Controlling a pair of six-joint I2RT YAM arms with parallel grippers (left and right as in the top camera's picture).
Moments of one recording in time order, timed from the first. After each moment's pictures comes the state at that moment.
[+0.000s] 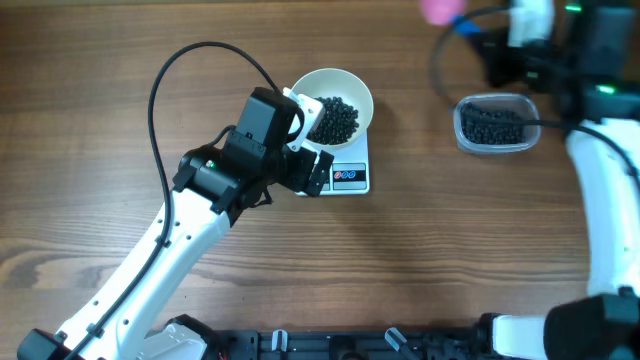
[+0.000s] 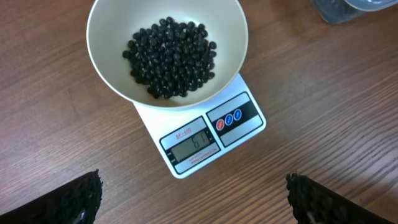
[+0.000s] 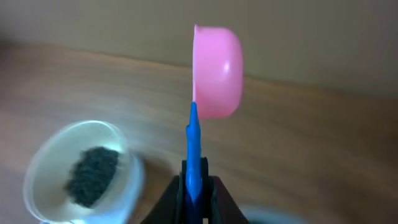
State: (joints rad) left arm -0.53 1.36 1.20 -0.78 0.05 -0.04; right arm -0.15 1.53 1.48 -0.63 -0.46 -0.17
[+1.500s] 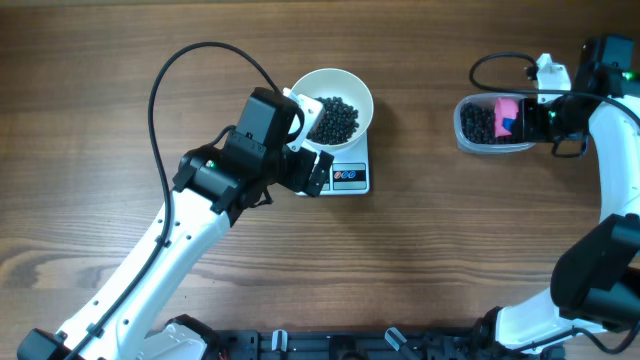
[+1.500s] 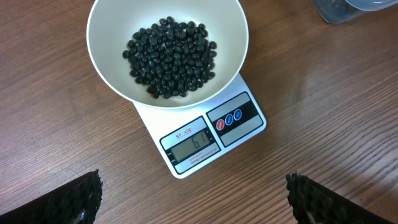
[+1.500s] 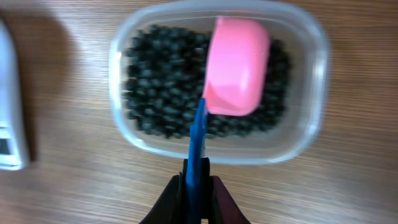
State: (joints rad) left arm -0.53 1.36 1.20 -0.78 0.05 -0.04; right arm -0.28 1.76 1.48 -1.06 -0.26 -0.29
